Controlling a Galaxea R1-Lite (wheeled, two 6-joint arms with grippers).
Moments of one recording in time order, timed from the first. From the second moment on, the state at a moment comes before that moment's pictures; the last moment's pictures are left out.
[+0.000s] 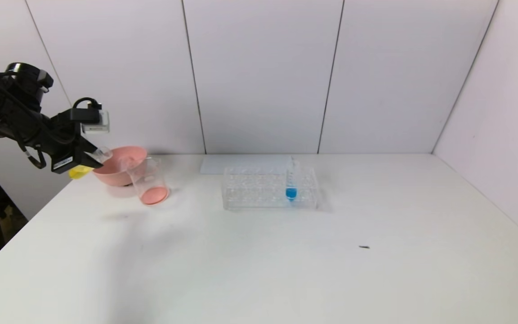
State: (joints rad) left arm 0.23 2.08 -1.98 0.83 -0.34 1.35; right arm 0.00 0.00 0.00 0.00 0.00 0.00
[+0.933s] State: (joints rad) left arm 0.16 2.10 -1.99 0.83 -0.28 1.35; right arm 0.00 0.00 0.00 0.00 0.00 0.00
